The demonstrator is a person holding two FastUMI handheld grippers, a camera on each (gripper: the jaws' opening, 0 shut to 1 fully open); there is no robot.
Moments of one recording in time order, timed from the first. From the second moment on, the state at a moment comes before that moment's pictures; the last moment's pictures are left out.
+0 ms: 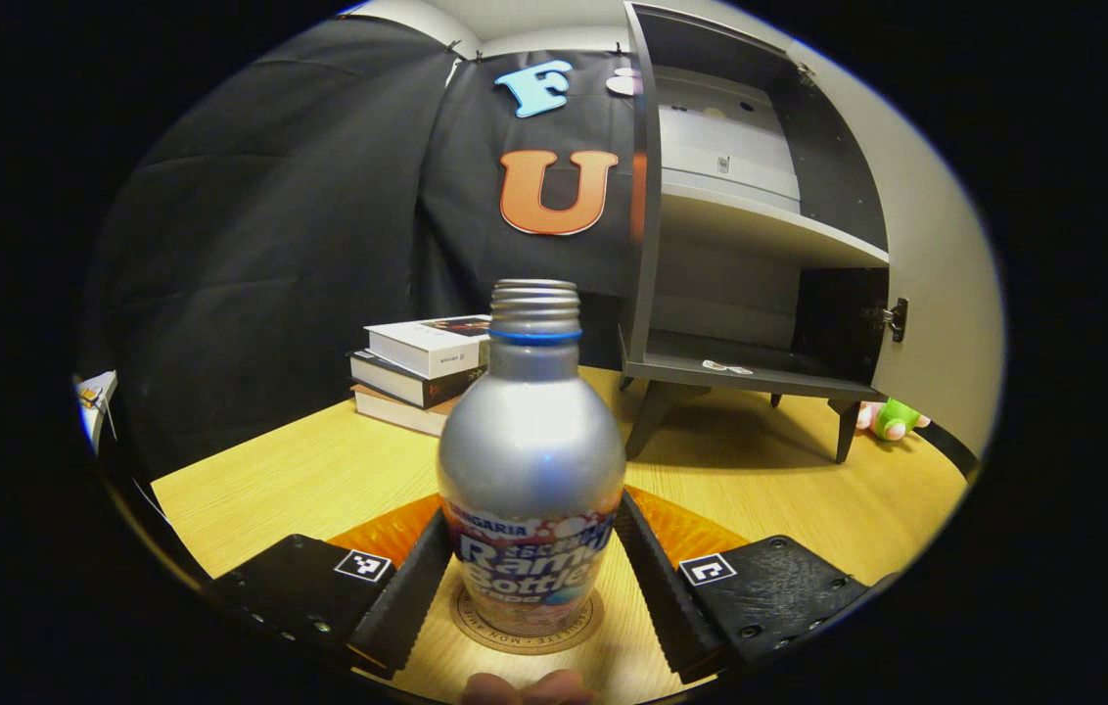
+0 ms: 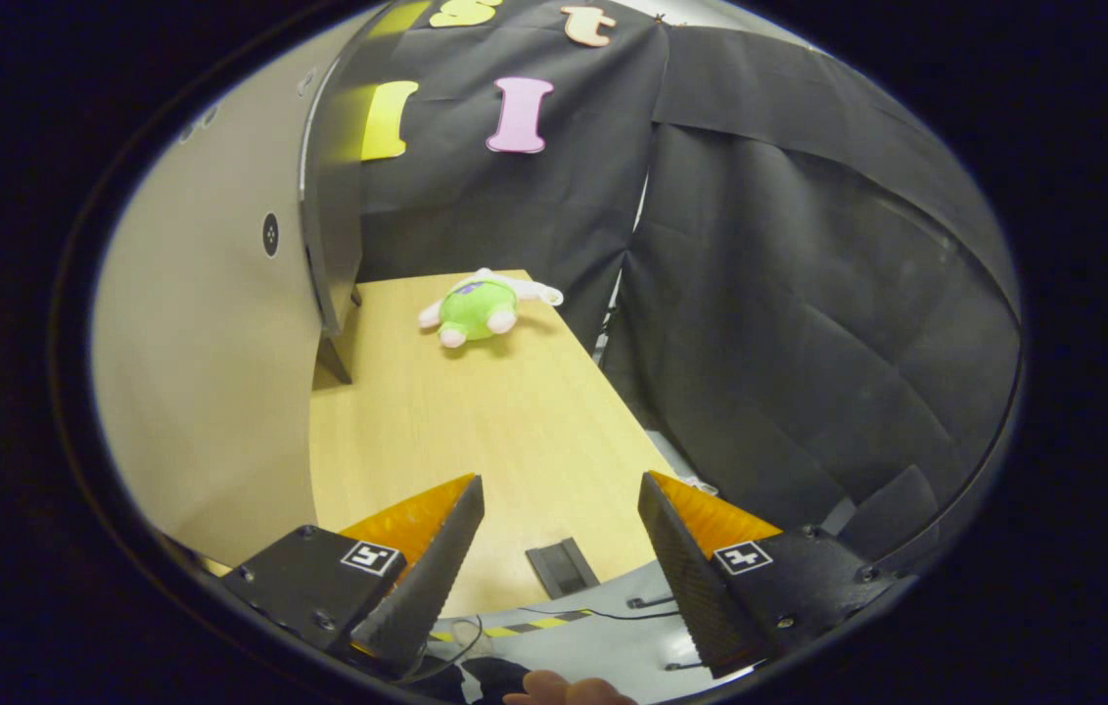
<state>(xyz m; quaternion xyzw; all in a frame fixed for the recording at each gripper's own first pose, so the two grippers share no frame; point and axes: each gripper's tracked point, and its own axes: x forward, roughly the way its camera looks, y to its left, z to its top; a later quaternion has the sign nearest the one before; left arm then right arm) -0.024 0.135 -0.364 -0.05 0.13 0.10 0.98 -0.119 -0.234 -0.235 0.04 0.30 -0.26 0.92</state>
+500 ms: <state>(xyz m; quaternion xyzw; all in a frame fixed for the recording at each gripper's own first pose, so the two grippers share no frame) -0.037 0.133 -0.298 0.02 0.10 0.10 0.99 -0.114 -0.241 -0.203 0.04 0.24 -0.25 0.94</state>
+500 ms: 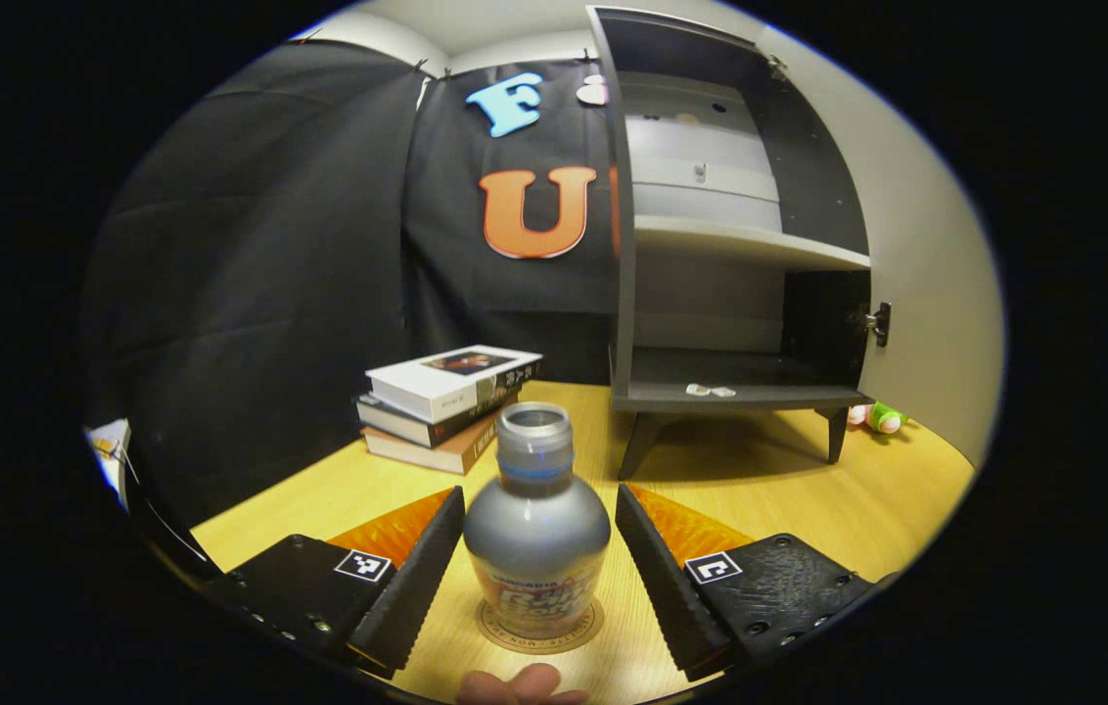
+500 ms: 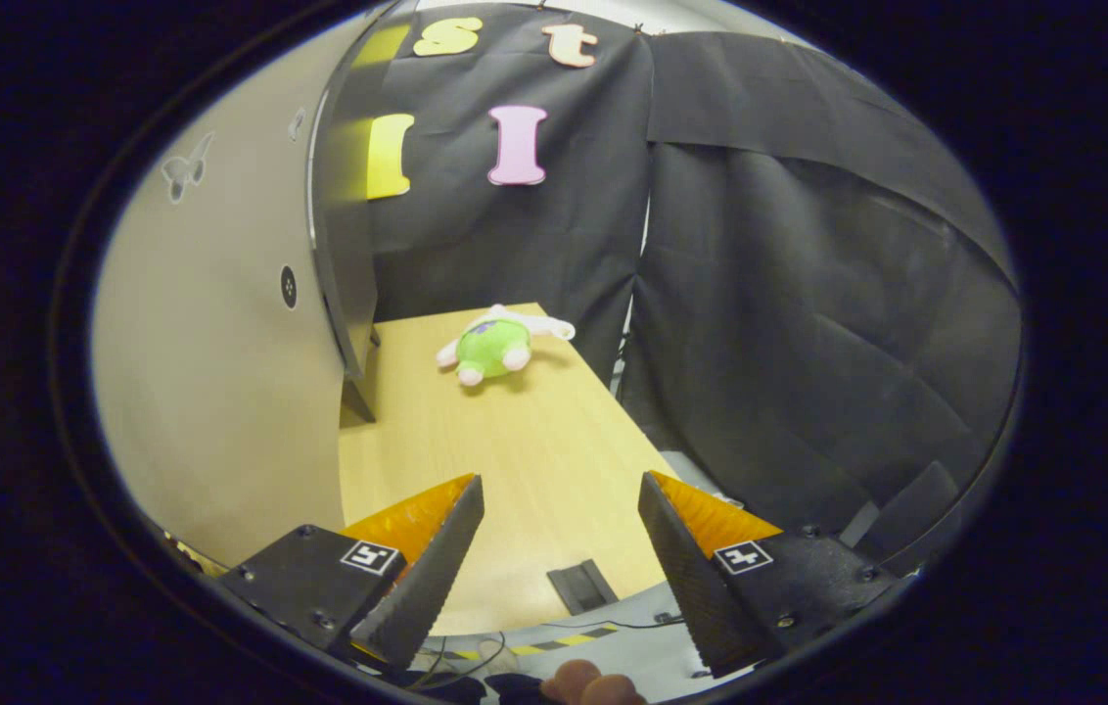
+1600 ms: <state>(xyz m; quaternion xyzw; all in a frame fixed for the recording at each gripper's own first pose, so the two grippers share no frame) -0.019 -0.081 0.021 0.06 0.00 -0.10 0.99 -0.111 -0.210 0.041 0.13 0.01 -0.10 0.99</state>
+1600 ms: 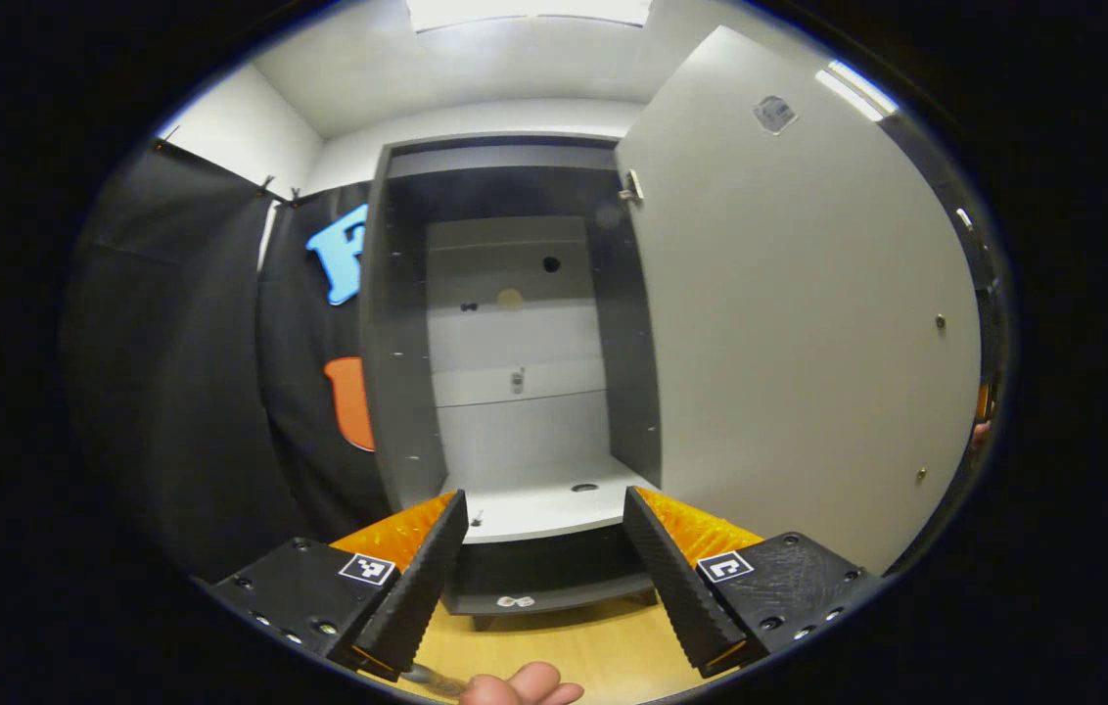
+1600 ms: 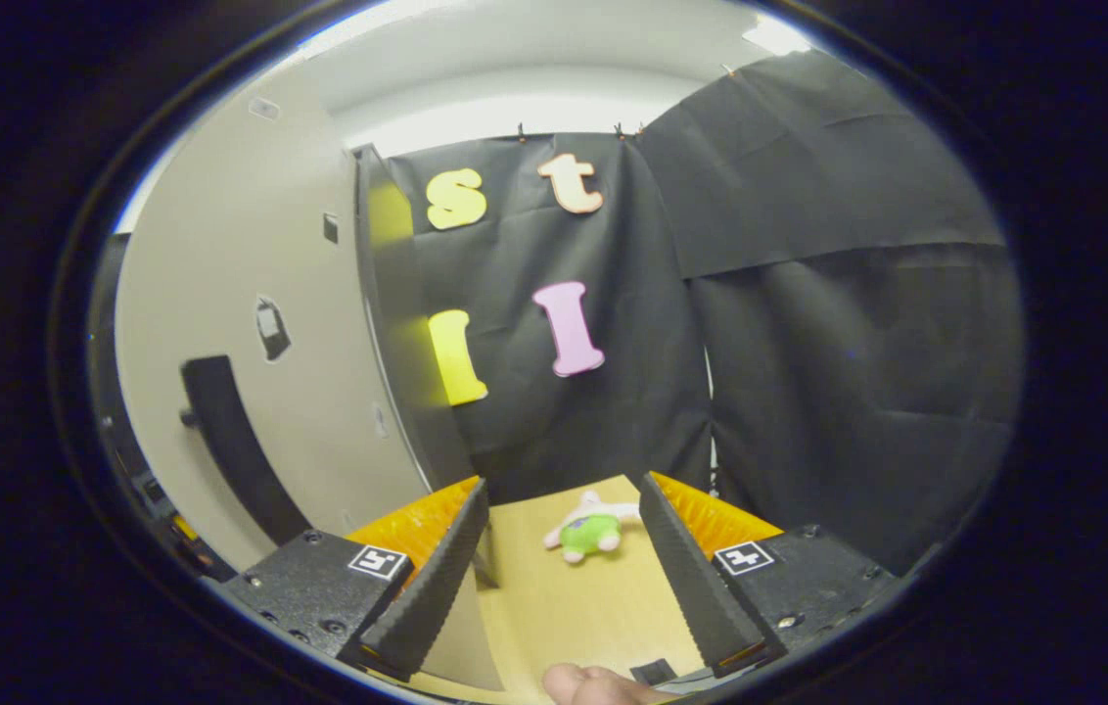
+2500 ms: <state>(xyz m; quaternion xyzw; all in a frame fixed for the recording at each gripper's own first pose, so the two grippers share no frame) -0.030 0.011 0.012 0.04 -0.01 -0.03 1.00 -0.078 -0.079 0.057 0.14 0.02 0.05 0.99</state>
